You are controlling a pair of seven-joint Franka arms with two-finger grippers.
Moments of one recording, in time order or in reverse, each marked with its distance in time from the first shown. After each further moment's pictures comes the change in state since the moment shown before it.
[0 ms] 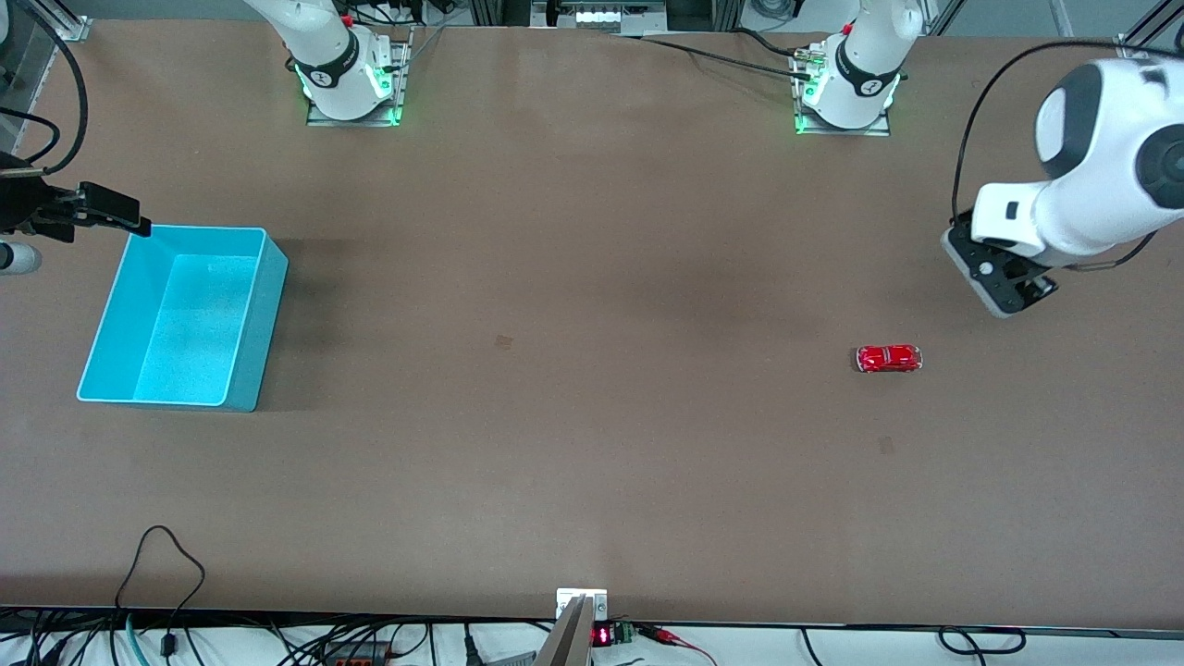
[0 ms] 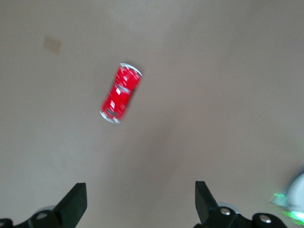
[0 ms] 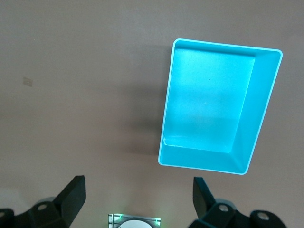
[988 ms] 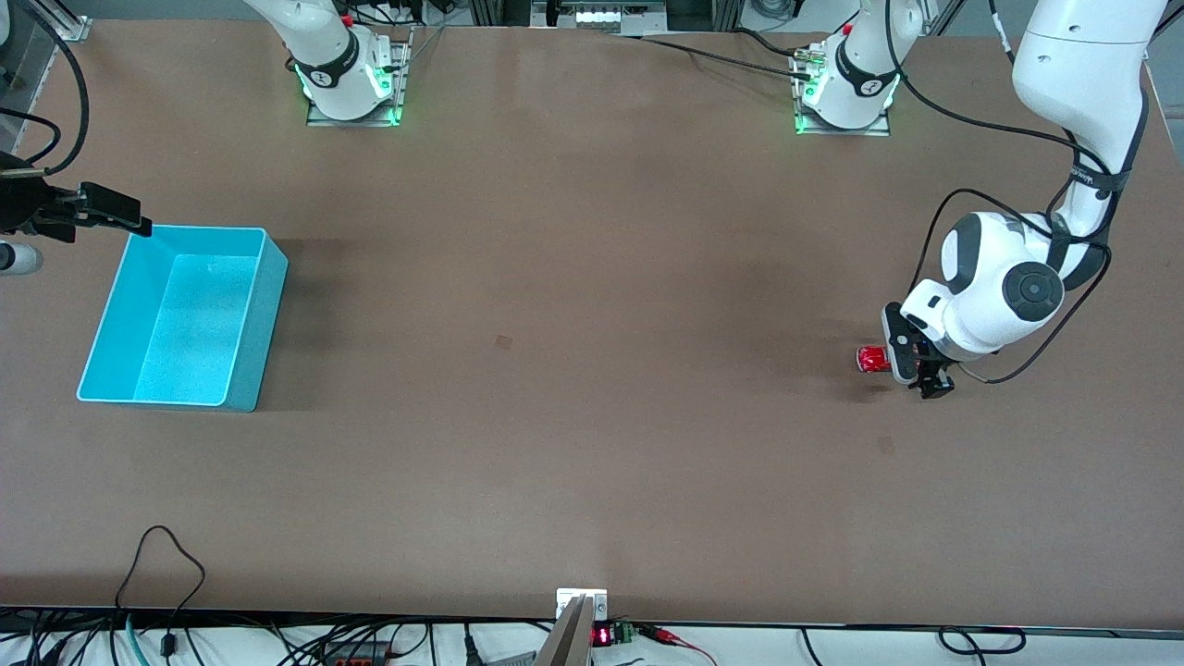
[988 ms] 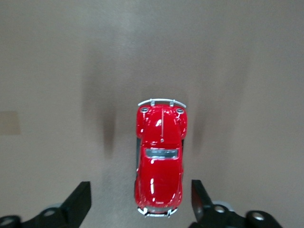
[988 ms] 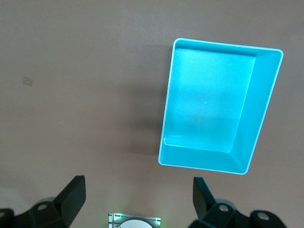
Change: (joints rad) left arm 0.033 0.398 -0.001 -0.008 0.002 0.492 0.334; right arm 0.001 0.001 0.000 0.000 0.000 -0.001 0.000
